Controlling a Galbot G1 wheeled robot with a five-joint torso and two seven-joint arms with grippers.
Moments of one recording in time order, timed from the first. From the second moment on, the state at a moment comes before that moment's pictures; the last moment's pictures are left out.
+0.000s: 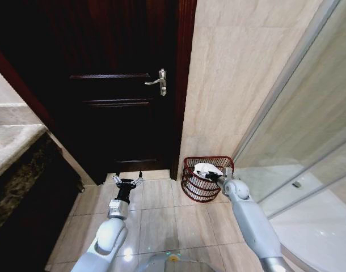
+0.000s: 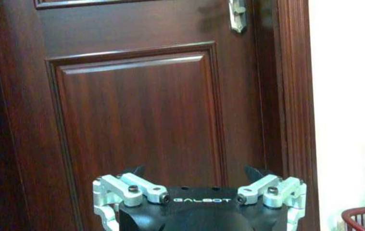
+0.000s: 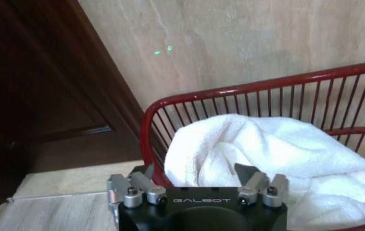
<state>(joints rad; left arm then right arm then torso) 1.51 -1.23 -0.40 -2.03 -0.11 -0.05 -0.29 -0.89 1.26 0.41 1.40 0.48 -0.62 -0.20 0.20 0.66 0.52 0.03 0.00</state>
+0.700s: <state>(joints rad) 1.47 -1.22 -0.40 -2.00 -0.13 -0.06 -0.29 -0.82 1.31 0.40 1.28 0.42 -0.58 -0.25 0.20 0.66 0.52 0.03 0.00</state>
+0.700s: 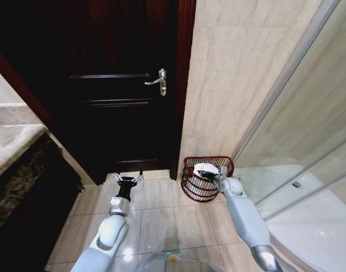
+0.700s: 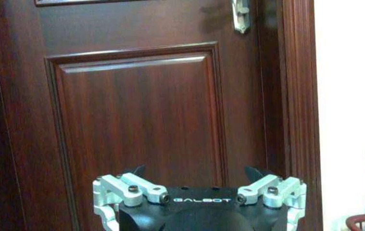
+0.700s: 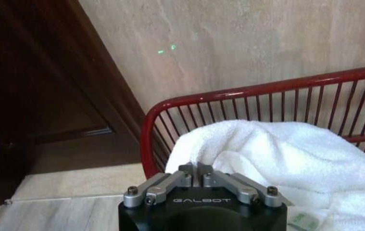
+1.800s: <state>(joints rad) 1.46 -1.23 -0.41 -1.97 -0.15 -0.12 -0.28 -0.73 1.30 0.45 1.16 0.30 -0.40 -0.13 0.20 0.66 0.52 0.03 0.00</state>
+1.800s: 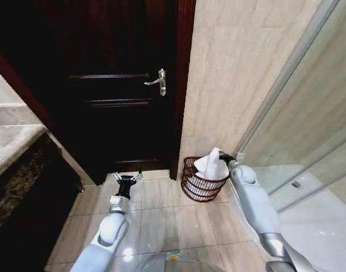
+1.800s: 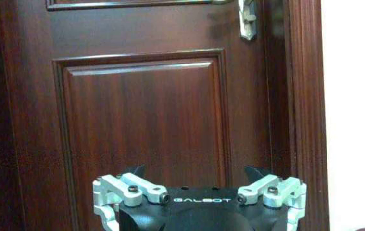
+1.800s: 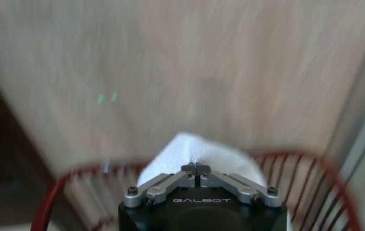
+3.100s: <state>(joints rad) 1.52 -1.29 -0.49 -2.02 -0.15 -0.19 -0.25 -0.93 1.20 0.55 1.55 0.40 -0.43 0.06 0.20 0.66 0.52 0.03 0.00</state>
